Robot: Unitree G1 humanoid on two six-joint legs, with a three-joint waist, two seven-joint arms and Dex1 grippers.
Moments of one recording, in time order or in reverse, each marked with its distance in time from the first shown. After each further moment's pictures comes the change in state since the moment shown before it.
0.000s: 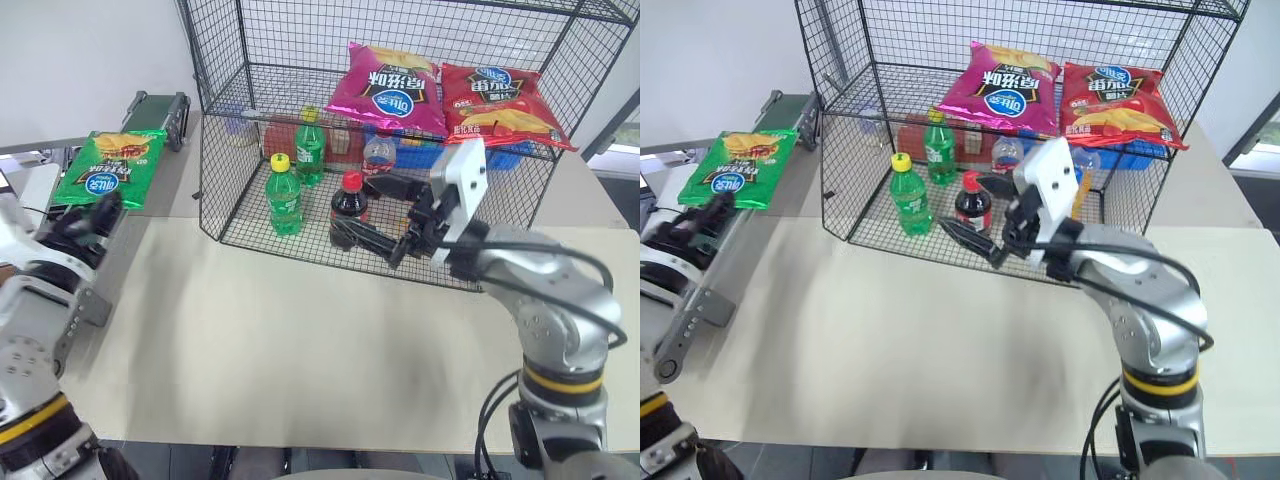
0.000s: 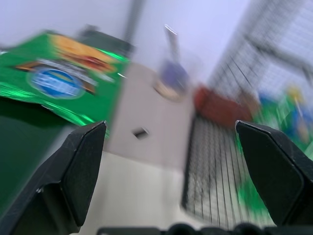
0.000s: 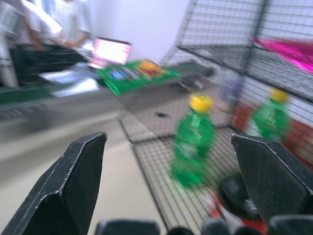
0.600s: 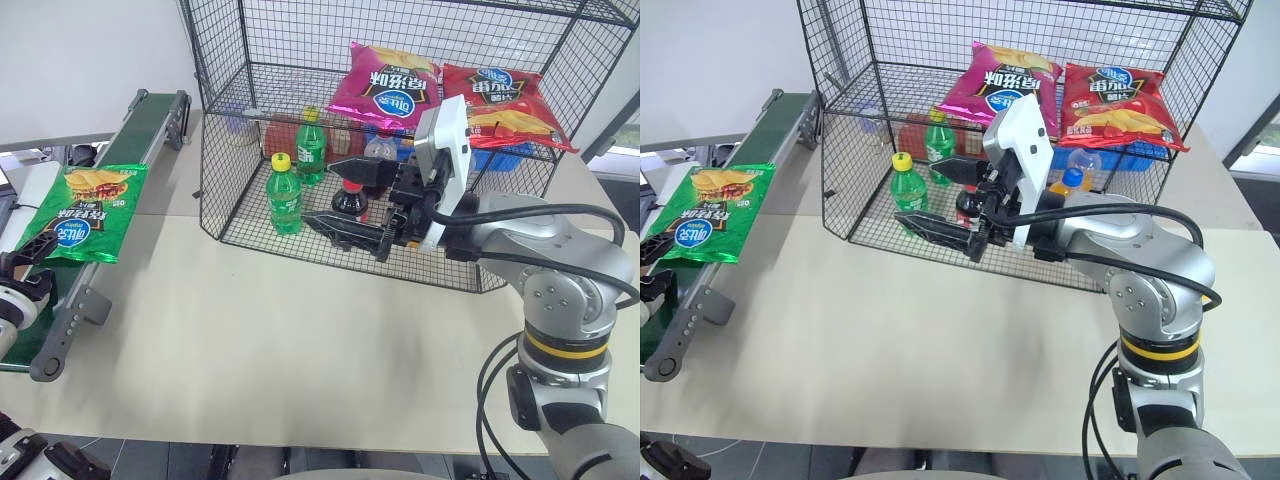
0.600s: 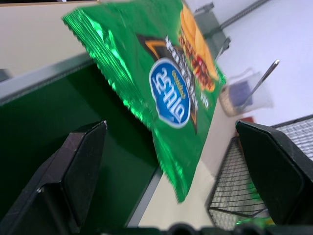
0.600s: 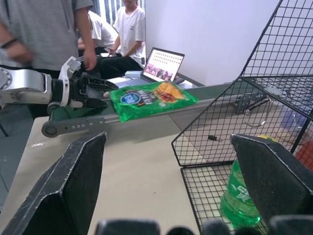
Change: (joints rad) left arm 0.019 0.091 0.279 0.369 -0.330 0.152 0.192; right arm -0.111 -0.021 0.027 0.017 0.146 0.061 -0.032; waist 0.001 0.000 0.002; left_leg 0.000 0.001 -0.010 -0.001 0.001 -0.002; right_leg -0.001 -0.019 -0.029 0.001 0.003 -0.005
